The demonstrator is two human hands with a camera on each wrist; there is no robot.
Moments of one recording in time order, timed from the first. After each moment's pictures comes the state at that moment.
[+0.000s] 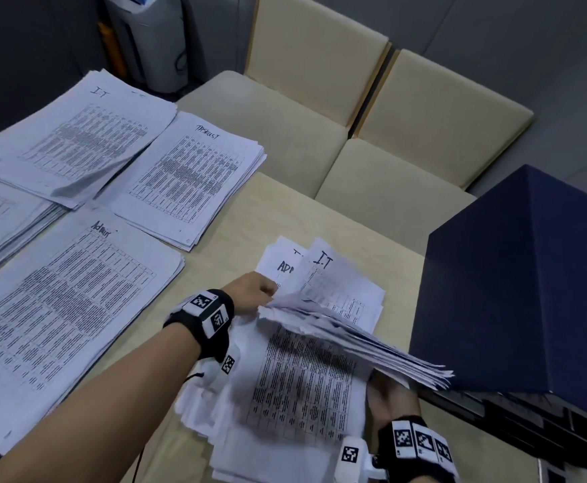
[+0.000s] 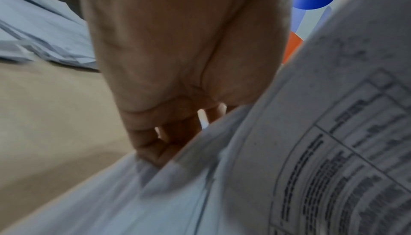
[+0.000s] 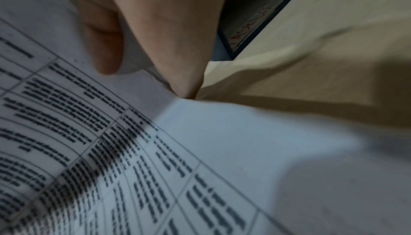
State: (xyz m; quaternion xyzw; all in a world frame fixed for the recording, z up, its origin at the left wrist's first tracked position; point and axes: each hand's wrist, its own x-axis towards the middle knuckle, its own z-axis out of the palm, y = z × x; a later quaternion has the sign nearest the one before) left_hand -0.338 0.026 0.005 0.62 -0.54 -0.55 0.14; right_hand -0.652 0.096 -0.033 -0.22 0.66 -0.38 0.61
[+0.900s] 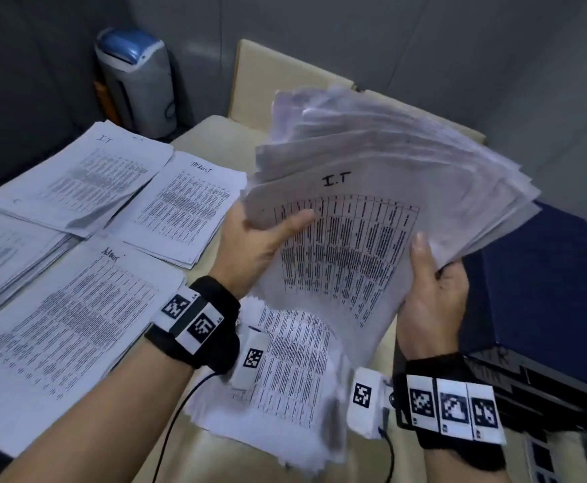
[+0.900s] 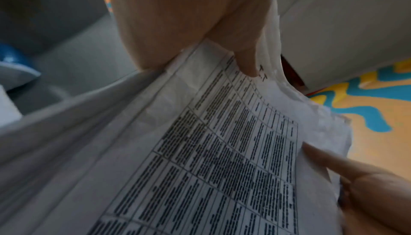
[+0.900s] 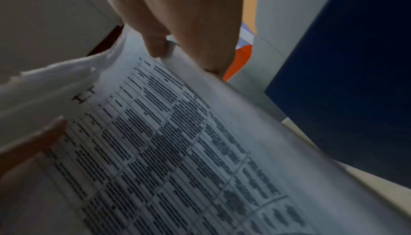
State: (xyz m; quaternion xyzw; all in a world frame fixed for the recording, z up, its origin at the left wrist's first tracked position) left_hand -0.359 0.073 0.178 0.43 -0.43 -0.46 0.64; right_hand -0.571 0.076 0.179 -0.42 0.50 -0.64 0.39
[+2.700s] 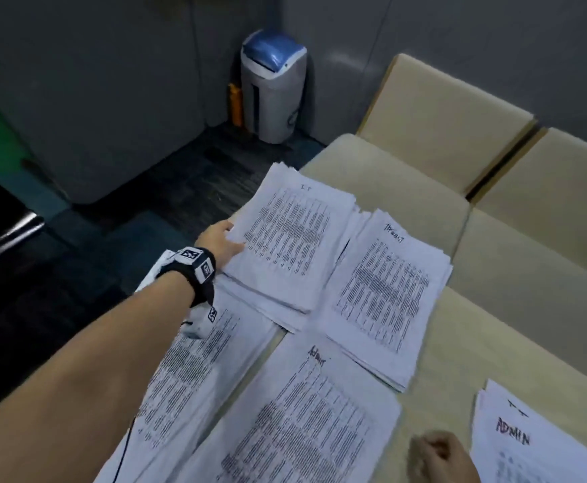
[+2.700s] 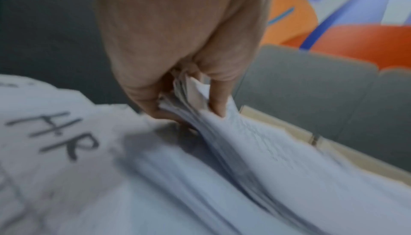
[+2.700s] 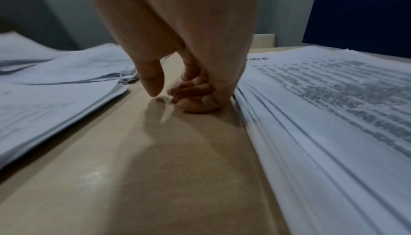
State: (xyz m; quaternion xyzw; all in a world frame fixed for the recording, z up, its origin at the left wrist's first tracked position) left_hand 0.186 -0.063 -0.005 0.82 -0.33 -0.35 0.30; right_hand -0.342 0.021 -0.102 -0.41 0.79 -0.11 0.44
